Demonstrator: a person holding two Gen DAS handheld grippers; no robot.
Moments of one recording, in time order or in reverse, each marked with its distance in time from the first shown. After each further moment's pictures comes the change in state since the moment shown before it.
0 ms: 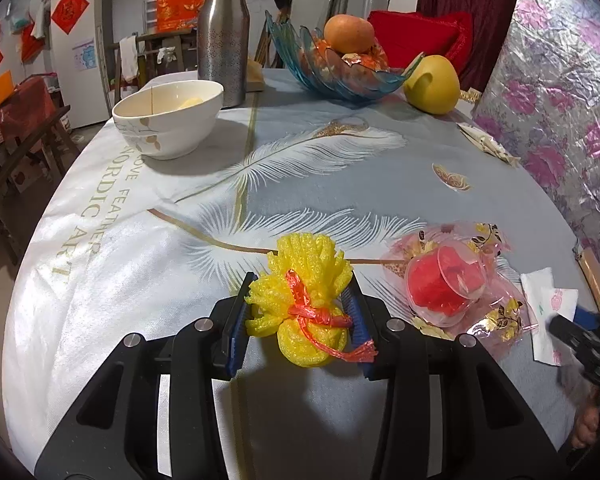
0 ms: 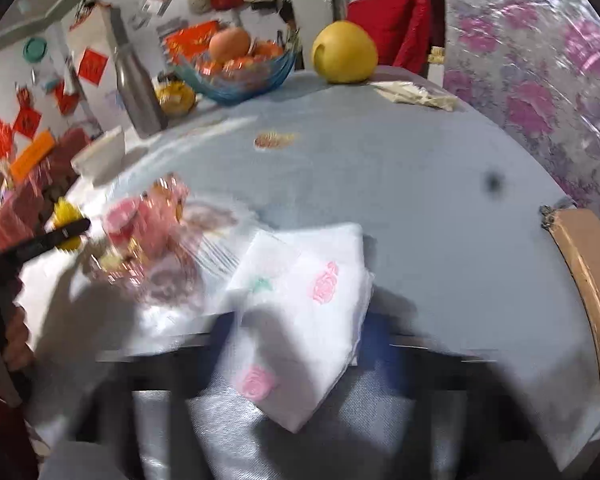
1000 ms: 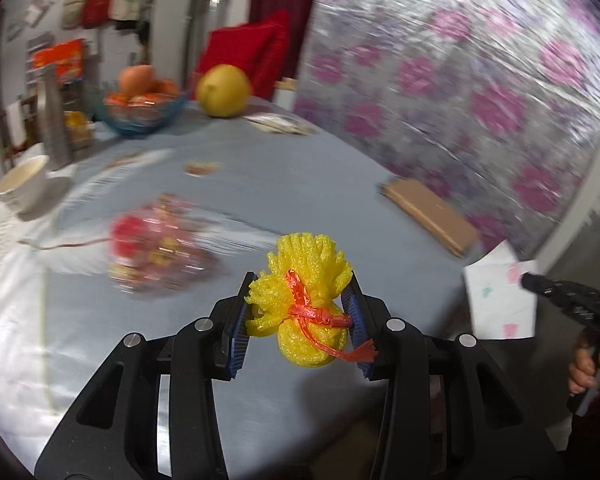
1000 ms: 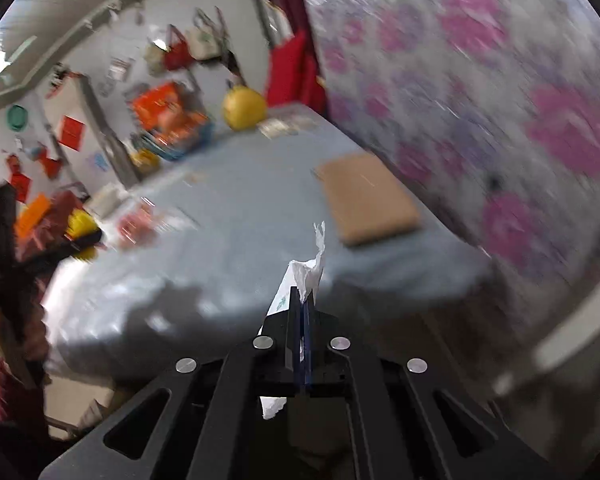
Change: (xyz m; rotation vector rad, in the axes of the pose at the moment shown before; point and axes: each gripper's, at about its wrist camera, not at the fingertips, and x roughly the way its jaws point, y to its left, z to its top) left arm -0.113 -0.194 -0.074 0.297 -0.041 -0.378; right arm -0.206 -0.173 -0.136 0.210 -0.104 -0.031
